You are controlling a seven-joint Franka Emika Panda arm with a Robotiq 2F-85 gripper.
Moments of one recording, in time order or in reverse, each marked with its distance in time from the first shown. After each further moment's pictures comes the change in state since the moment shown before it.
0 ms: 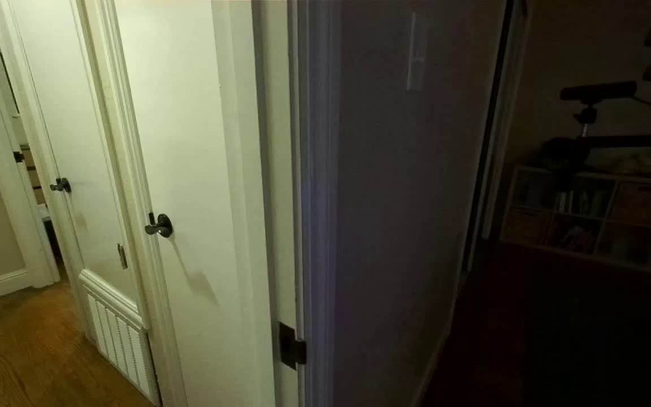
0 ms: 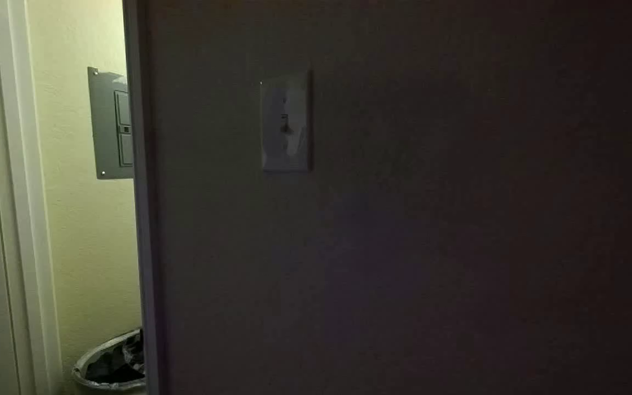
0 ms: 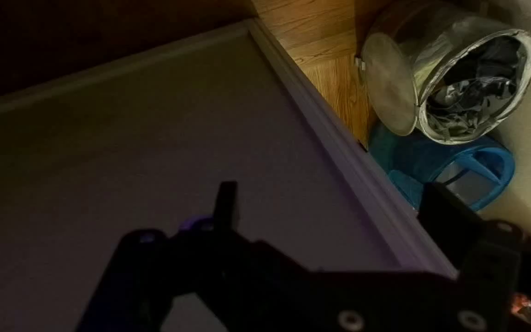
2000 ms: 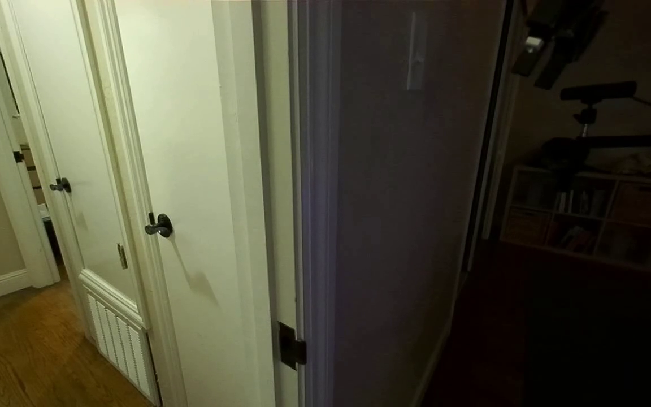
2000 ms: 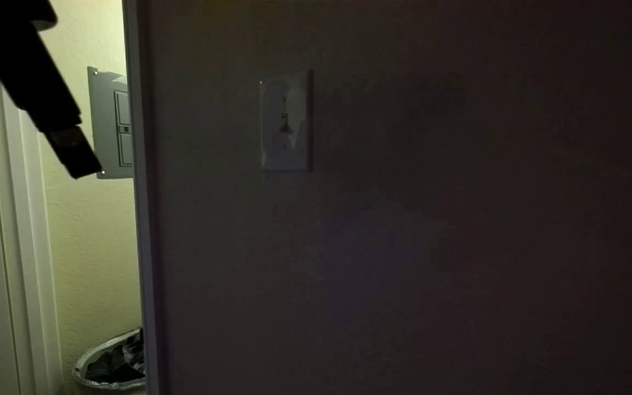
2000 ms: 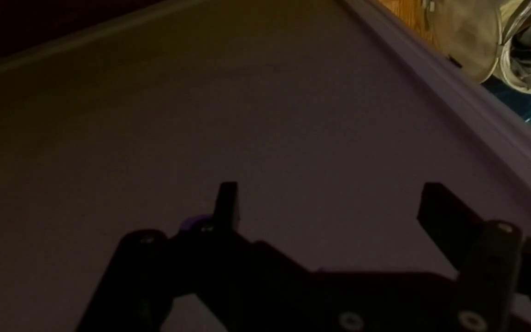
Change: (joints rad) arm -0.096 0.335 -0.042 0.201 -0.135 0.191 -0.051
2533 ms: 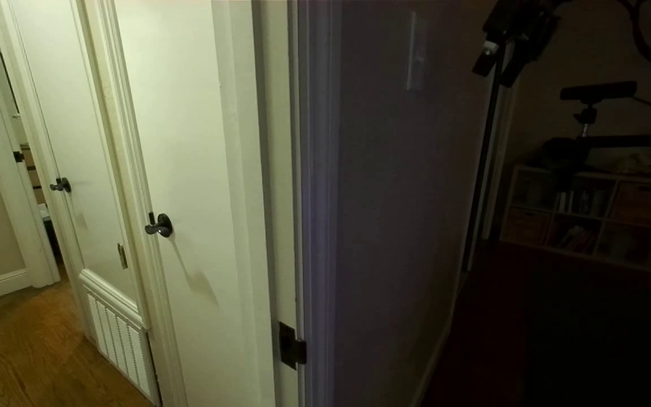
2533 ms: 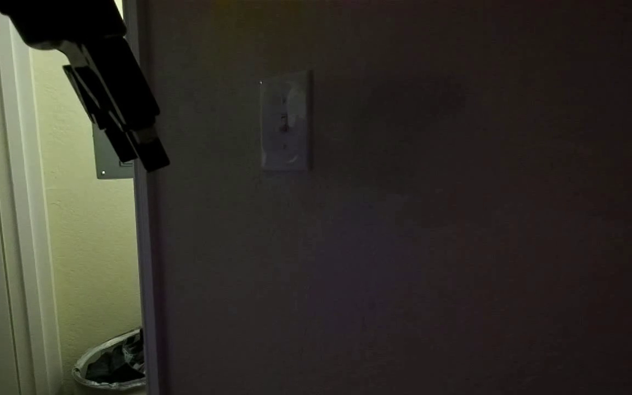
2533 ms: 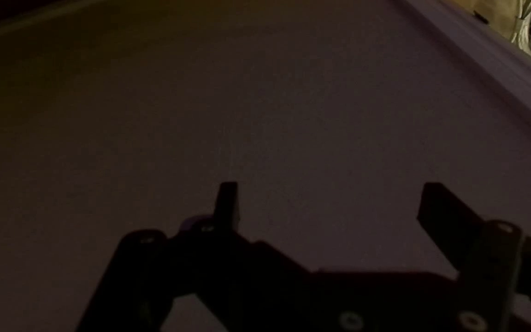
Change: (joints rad) arm 0.000 0.134 -0.015 0.113 -0.024 0.054 -0.025
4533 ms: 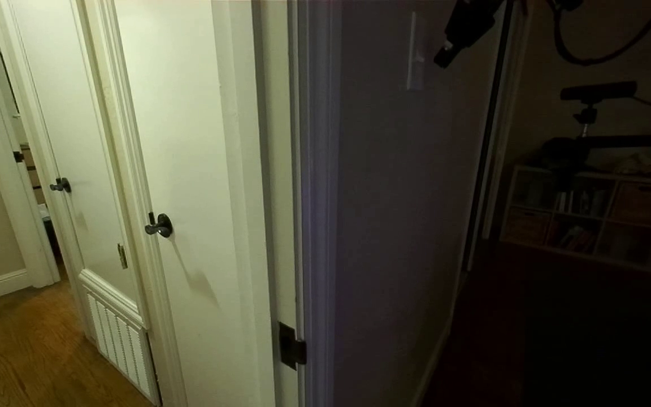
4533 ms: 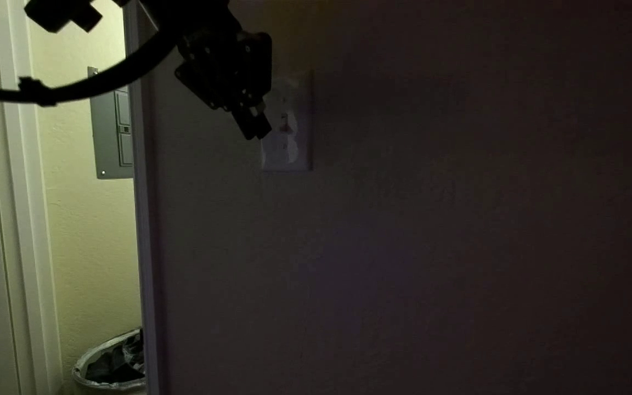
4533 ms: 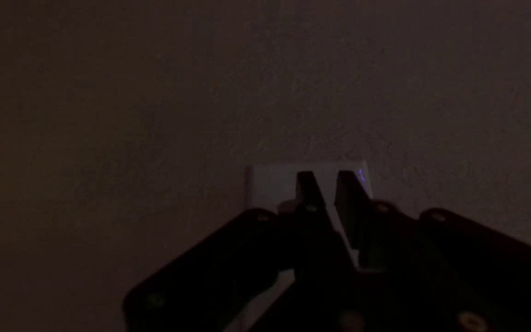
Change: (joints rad) arm 0.003 0.183 -0.084 0.176 0.044 0.240 -0.313
